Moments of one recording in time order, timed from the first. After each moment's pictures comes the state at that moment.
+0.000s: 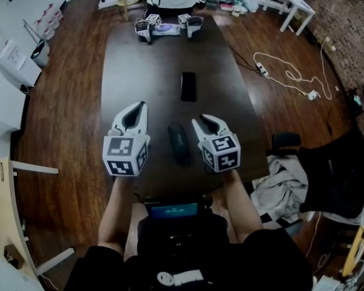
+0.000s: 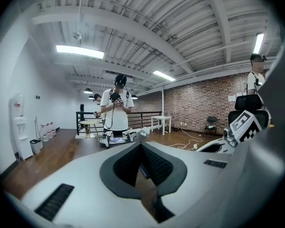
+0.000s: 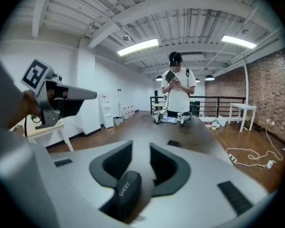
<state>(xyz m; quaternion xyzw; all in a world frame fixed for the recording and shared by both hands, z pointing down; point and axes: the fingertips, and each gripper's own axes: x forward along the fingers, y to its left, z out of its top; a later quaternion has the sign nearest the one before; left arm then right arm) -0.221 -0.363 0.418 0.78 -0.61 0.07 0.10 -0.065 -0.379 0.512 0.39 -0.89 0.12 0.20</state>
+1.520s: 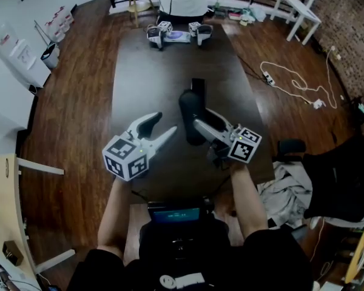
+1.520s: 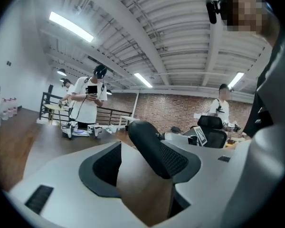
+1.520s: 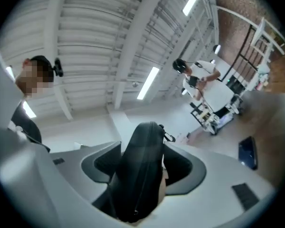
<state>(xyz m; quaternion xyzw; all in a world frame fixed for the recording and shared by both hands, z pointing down) -0.183 -0.318 0.423 0.89 -0.43 0.02 0.16 -0.102 -0.356 0.426 0.12 -0.94 0.28 -0.13</state>
